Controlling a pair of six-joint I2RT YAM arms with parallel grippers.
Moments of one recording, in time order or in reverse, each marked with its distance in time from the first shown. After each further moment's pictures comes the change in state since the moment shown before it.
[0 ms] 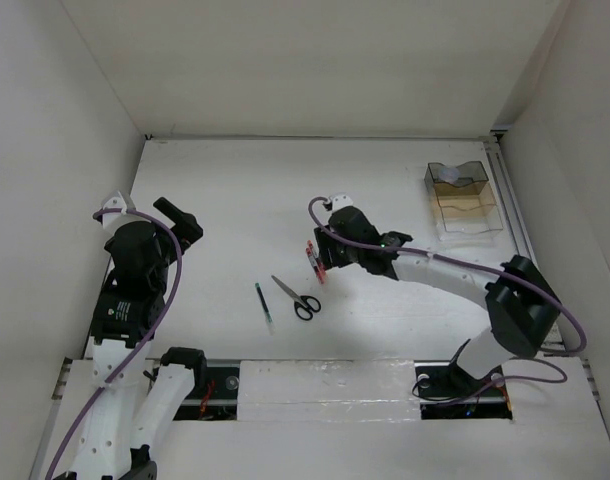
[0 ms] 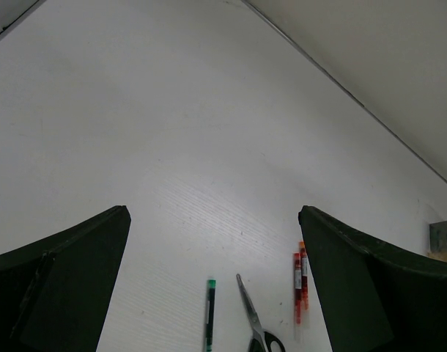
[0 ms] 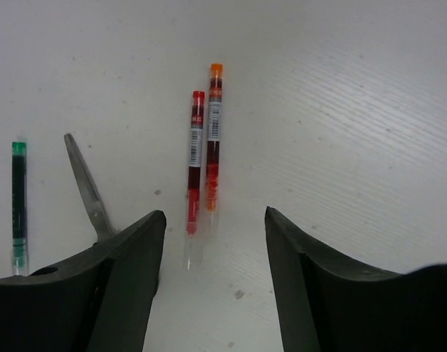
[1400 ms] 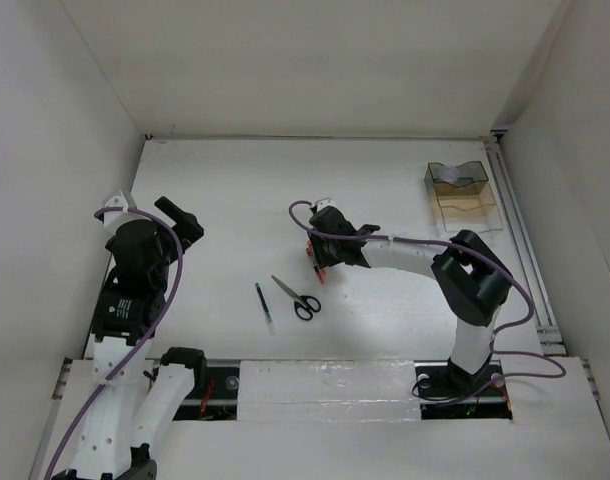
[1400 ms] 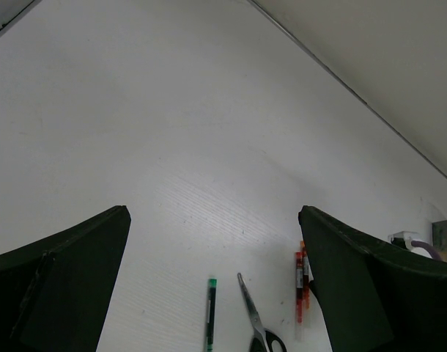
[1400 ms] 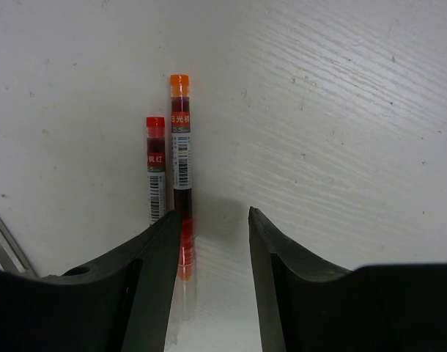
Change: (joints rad) left arm 0.000 0.011 0.000 0.000 0.002 0.000; right arm -0.011 0.315 0.143 -0.008 0.026 -0.015
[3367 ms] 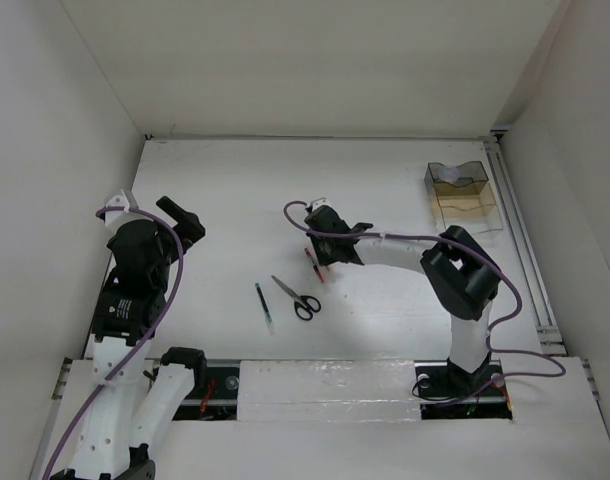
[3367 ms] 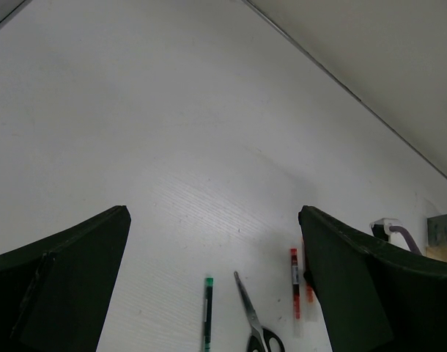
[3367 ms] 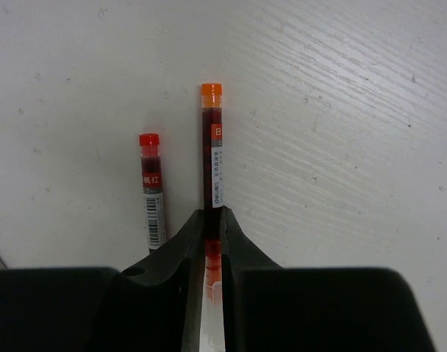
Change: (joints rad) left arm -0.012 -0.001 0.000 0.007 0.006 0.001; right arm -0.003 0.075 0.052 -0.003 0.004 -0.018
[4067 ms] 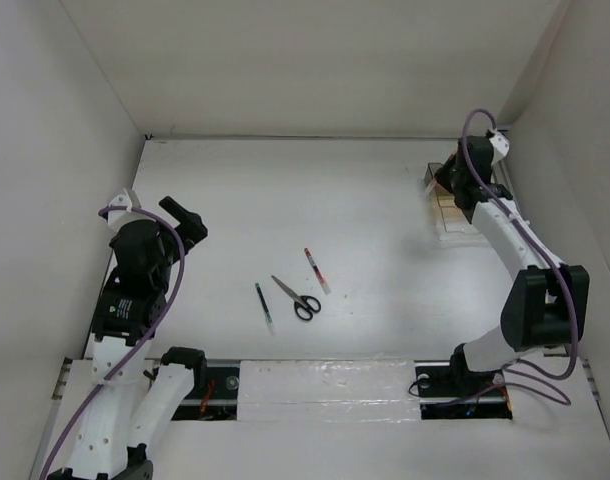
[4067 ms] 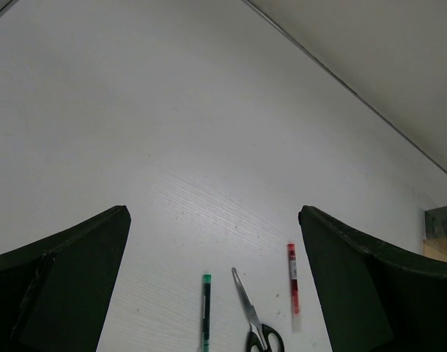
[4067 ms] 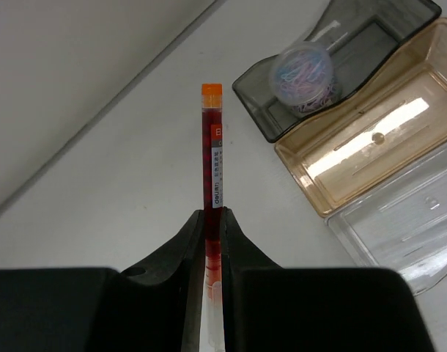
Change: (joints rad) left arm -0.015 0.001 0.000 0.000 0.002 0.000; right arm -0.722 -0.416 -0.026 0.060 0.015 0.341
